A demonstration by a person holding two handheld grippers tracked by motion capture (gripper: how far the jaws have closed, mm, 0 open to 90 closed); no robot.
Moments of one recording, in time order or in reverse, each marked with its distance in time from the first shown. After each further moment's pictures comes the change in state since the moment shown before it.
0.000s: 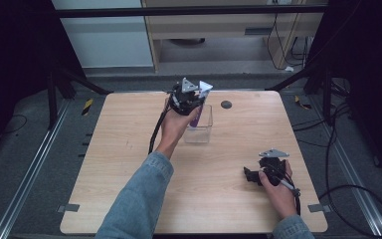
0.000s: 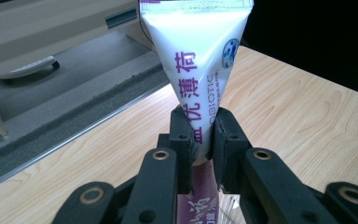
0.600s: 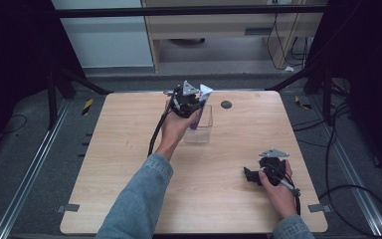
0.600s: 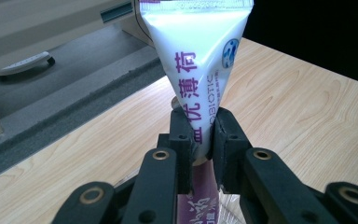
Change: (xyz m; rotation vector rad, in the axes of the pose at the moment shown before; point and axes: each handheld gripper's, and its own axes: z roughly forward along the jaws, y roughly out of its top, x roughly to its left) left arm -0.002 -0.008 0.004 0.019 -0.013 0.010; right arm 0.000 0.000 0.000 0.001 0.000 0.002
